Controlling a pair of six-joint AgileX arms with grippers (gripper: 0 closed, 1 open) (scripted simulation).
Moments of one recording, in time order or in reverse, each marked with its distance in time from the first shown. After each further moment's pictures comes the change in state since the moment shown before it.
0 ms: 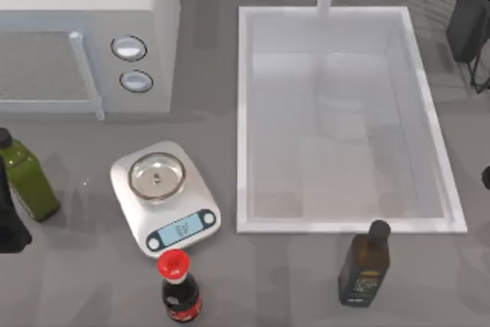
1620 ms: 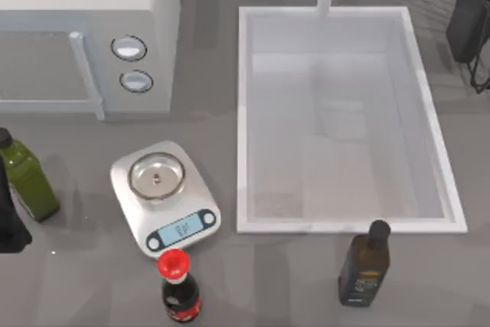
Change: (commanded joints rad) left arm 0.000 0.000 0.000 0.000 0.000 0.000; right arm -1.014 -0.367 -0.186 1.422 -0.612 -0.200
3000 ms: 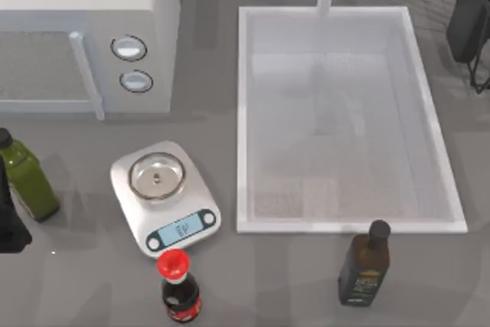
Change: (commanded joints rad) left arm 0.000 0.000 0.000 0.000 0.000 0.000; right arm 0.326 0.807 -0.168 0.970 0.339 0.000
